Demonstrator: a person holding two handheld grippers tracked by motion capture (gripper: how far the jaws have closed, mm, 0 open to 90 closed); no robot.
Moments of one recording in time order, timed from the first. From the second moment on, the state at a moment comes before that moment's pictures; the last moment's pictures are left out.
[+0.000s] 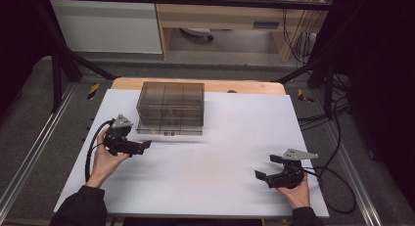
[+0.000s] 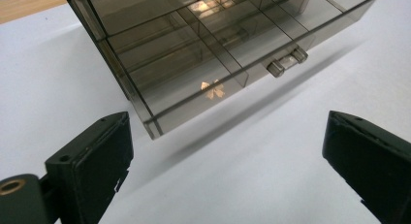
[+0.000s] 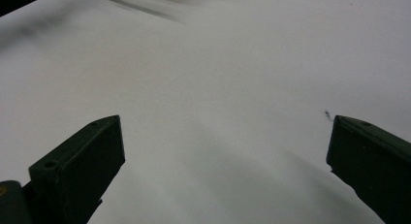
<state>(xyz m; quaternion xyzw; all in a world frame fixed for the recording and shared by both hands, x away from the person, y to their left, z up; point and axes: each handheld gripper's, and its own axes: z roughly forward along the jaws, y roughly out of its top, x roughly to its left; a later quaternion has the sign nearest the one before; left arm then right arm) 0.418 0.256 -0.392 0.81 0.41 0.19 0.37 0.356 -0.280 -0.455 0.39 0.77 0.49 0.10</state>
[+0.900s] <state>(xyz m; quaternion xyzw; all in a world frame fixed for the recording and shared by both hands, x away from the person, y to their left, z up) 0.369 0.286 -0.426 0.79 0.41 0.19 0.41 0.356 -0.280 -0.456 0.39 0.78 0.48 0.10</state>
